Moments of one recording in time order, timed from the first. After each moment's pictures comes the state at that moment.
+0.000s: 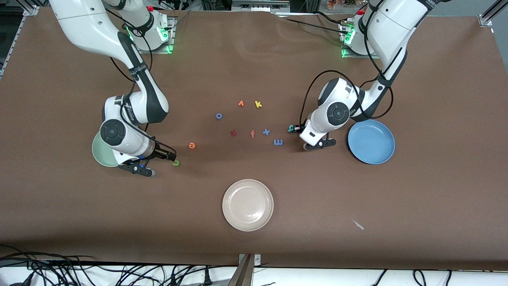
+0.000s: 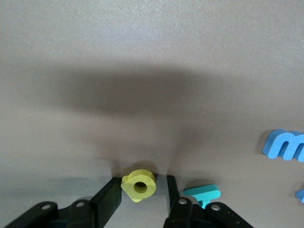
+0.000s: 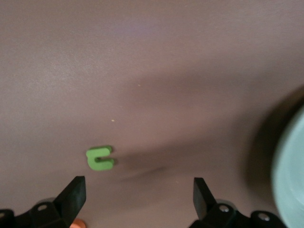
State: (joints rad) left arm -0.17 0.57 -0.35 -2.03 -0.08 2.43 -0.63; right arm 0.29 0.59 -0.04 -1.82 0.06 2.35 0.50
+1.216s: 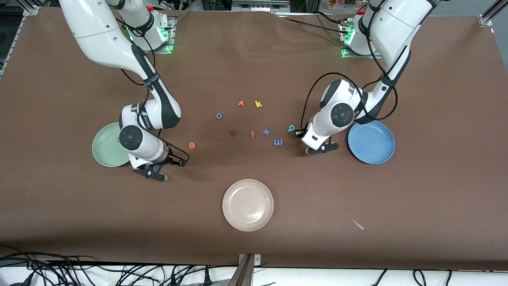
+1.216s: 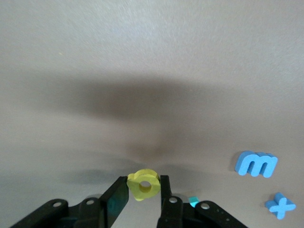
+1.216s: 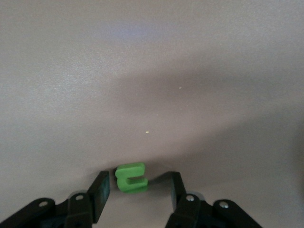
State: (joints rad) left arm -0.15 0.55 -0.34 -1.97 -0.08 2.37 -0.62; right arm 0.30 0.68 0.00 -1.77 0.06 2.41 0.56
